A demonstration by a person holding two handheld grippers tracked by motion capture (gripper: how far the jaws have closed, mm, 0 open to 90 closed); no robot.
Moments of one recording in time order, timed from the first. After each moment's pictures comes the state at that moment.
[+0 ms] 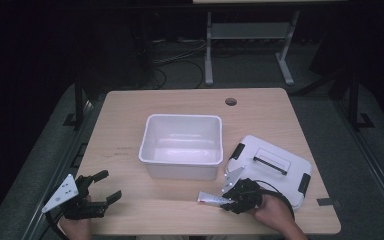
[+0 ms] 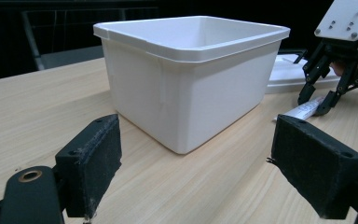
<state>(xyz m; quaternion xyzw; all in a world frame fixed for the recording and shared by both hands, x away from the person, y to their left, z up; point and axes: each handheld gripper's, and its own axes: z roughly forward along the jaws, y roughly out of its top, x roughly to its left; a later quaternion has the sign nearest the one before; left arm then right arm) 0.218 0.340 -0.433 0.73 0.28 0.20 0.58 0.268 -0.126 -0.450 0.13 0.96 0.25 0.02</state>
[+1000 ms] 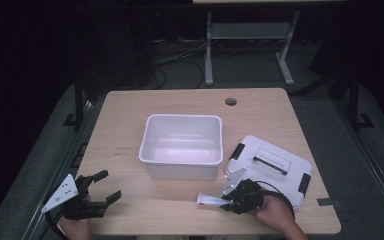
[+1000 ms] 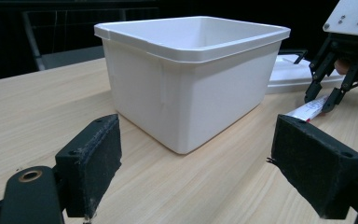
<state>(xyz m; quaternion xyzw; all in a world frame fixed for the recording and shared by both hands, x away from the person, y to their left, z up) 0.218 0.340 -0.433 0.73 0.28 0.21 0.58 0.263 -0.127 -0.443 0.11 0.96 0.27 0.02</state>
